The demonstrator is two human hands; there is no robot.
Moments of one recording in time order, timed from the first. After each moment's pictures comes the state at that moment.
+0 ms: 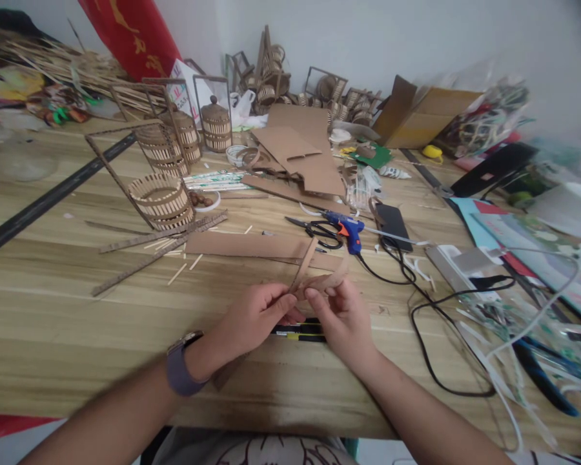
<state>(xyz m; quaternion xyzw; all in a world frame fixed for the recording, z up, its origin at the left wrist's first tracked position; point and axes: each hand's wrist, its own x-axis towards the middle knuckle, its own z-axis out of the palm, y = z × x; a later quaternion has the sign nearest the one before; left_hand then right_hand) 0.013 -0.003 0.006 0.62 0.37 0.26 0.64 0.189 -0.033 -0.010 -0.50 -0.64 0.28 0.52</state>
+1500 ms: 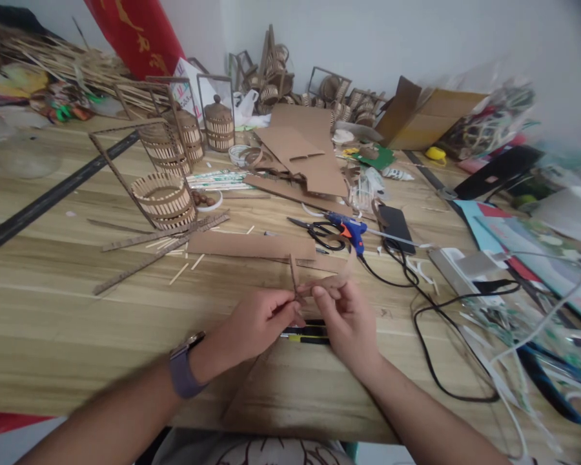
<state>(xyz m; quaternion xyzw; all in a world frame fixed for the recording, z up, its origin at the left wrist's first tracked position) 0.012 -0.007 0.010 0.70 0.39 0.24 0.56 0.186 -0.034 -0.002 -0.53 -0.63 0.26 0.51</state>
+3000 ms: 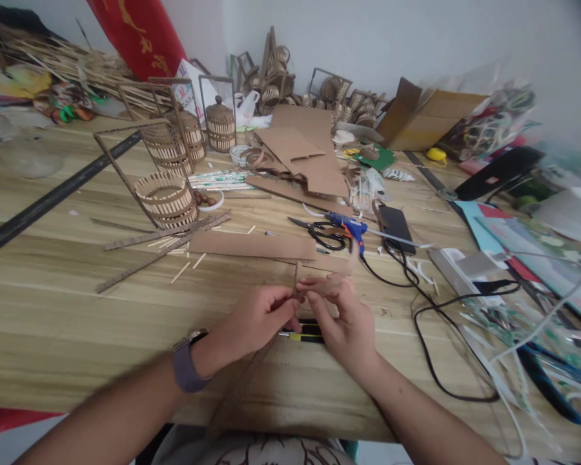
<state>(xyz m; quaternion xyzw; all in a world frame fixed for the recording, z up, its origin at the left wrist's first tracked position) 0.013 -0.006 0.006 0.67 0.38 0.25 0.59 0.190 -0.032 -0.002 -0.48 -0.74 0.09 0.46</state>
